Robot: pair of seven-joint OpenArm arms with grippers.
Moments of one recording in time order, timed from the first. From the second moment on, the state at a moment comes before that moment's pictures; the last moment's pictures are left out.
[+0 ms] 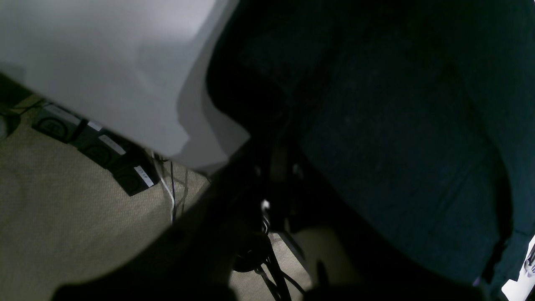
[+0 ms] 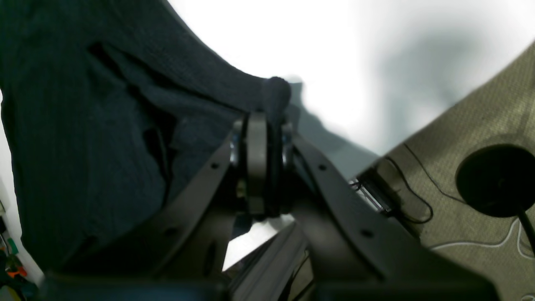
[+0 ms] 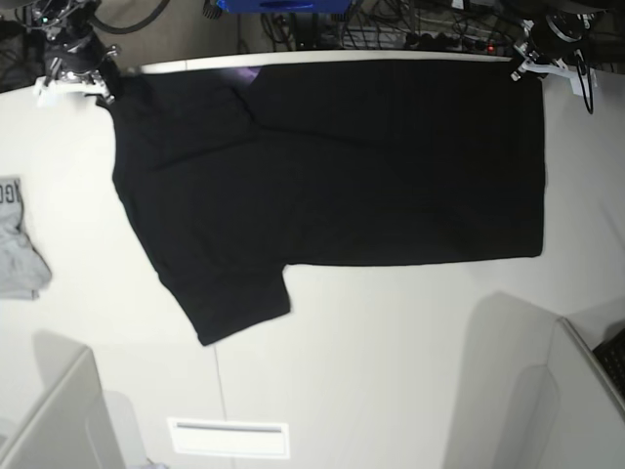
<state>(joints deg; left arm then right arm) 38.1 -9.0 -43.6 97.2 -55.9 -7.8 57.9 -27.5 -3.0 46.6 96.0 44.4 6.0 -55.4</state>
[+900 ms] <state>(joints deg) 32.3 -11.6 -66.6 97.8 -55.7 -7.5 58.6 -19.1 -1.8 43.4 108.3 41.8 5.4 -58.3</state>
